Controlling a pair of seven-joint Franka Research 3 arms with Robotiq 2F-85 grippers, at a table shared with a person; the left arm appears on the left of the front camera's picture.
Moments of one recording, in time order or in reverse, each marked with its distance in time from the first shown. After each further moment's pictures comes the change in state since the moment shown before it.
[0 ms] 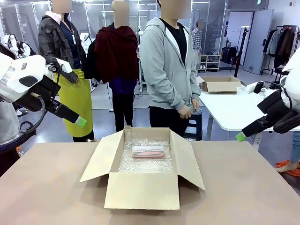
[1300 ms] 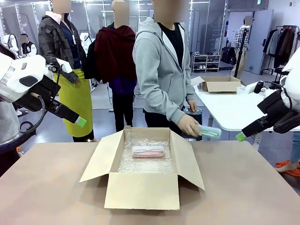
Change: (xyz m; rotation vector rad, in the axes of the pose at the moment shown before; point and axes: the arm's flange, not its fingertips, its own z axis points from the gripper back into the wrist) left arm 0.000 0.000 0.000 0.000 0.000 0.000; right arm 0.000 0.000 0.000 0.000 0.000 0.000
